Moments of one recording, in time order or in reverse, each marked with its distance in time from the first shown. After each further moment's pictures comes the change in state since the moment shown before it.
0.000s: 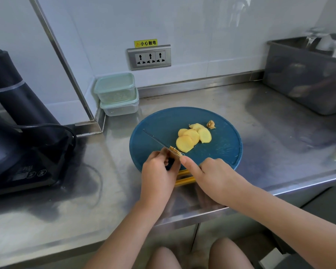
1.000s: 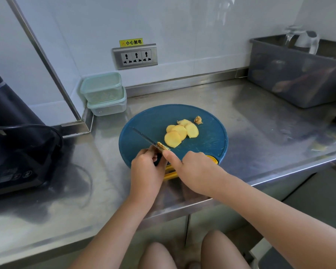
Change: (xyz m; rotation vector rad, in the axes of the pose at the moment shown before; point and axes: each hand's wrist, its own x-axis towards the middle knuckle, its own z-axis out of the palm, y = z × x) left_hand -0.001 0.006 0.003 0.012 -0.012 -0.044; right_hand -0.001 -0.009 -0.008 -0.136 -0.073 -0.002
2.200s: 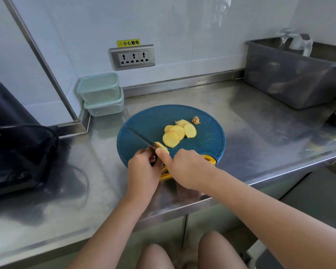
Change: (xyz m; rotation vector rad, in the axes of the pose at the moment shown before) left_hand 0.000 -0.001 -0.001 -0.047 -0.018 0.006; right_hand 0.006 -0.009 0.001 0.107 0.031 0.020
